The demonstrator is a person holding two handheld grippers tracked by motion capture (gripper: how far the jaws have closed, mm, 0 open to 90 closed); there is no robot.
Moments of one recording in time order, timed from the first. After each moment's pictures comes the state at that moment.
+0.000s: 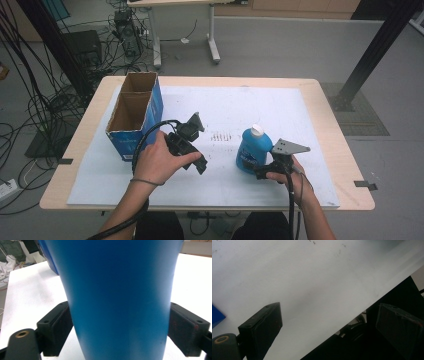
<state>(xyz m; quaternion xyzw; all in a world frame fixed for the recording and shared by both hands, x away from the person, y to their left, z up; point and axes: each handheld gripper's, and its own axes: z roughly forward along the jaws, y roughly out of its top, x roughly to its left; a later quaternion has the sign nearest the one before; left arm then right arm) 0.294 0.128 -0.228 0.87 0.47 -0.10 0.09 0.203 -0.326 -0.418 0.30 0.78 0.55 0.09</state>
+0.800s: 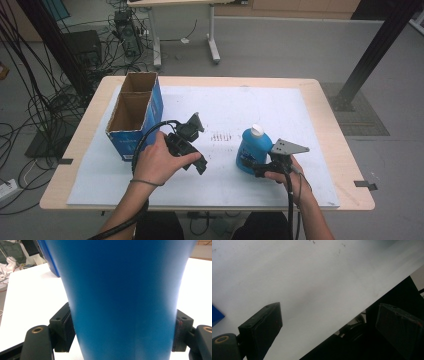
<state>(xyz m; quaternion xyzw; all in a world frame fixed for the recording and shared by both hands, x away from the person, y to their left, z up) 0.293 0.128 -0.228 0.87 0.47 -0.10 0.10 0.202 -0.323 -0.421 0.29 0.77 0.55 0.10</state>
